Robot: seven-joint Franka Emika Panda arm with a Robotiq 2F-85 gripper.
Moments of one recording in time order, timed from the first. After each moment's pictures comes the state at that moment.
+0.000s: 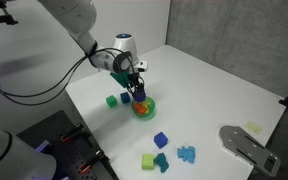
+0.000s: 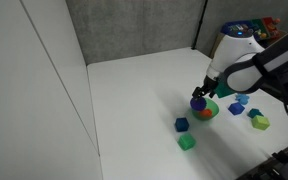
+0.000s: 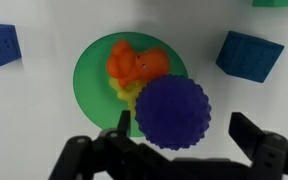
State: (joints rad) arm 0.14 0.44 -0.06 -2.24 -0.15 2.77 0.39
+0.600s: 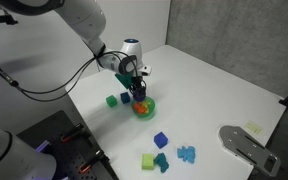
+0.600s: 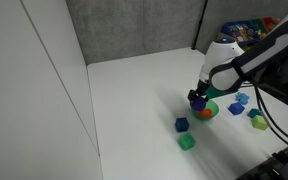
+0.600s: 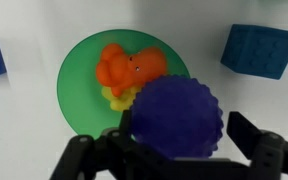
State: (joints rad) arm 0.16 0.57 -0.07 -2.10 -0.06 2.69 0.39
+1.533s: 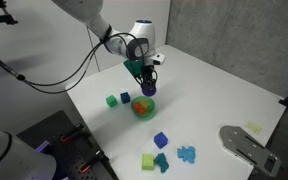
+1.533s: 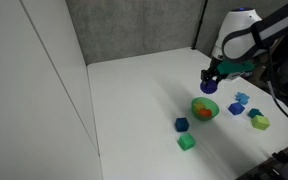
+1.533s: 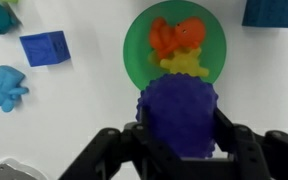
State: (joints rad) arm 0.11 0.41 -0.14 -2.07 -0.05 2.49 0.39
